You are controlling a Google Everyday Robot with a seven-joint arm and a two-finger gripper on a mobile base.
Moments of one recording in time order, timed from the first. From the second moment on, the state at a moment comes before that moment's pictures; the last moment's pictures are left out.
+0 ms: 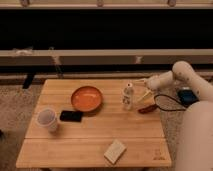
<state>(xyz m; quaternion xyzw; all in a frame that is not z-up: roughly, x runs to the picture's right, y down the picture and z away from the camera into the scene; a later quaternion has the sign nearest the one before) 0.175 0.021 0.807 -0.30 -0.45 0.18 0.82</state>
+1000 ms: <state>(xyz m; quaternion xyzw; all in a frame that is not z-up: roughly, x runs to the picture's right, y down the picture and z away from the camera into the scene) 0.176 0.020 0.808 -0.30 -0.45 0.17 0.82</state>
